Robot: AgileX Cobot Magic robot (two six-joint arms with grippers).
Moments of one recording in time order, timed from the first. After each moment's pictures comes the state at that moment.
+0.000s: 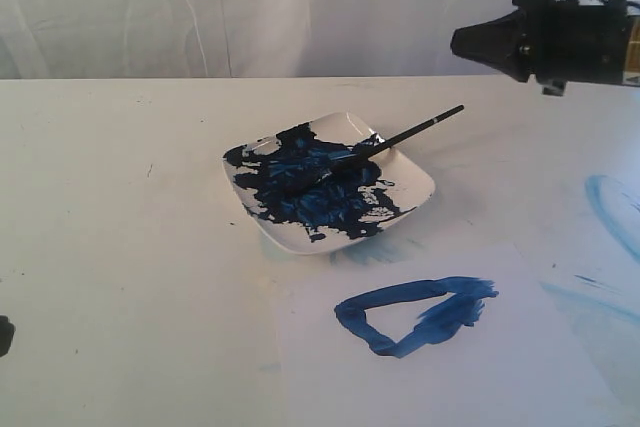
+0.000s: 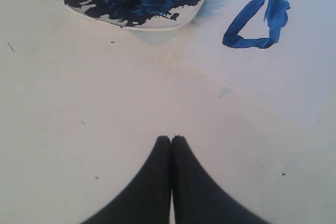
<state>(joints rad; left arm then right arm) -0.63 0.40 -0.36 -0.14 0.60 0.22 0.00 1.77 -1.14 -1.50 -1.07 1.93</state>
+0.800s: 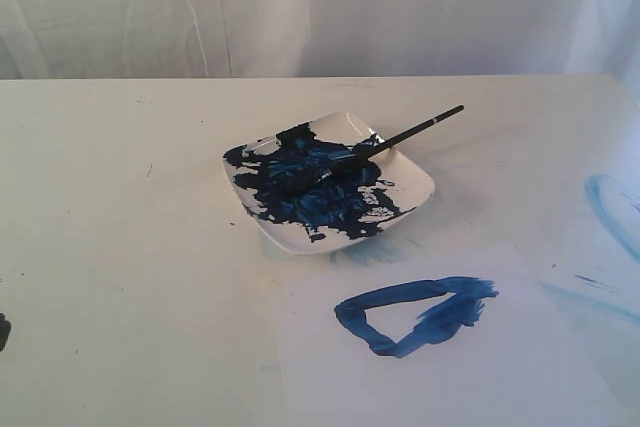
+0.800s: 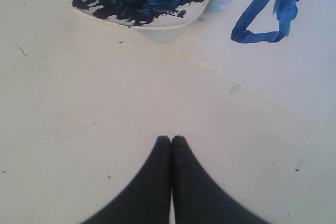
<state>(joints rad) -0.63 0.40 -0.36 -0.10 0.60 0.23 0.00 0.77 -0.87 -1.74 -0.72 1.87</state>
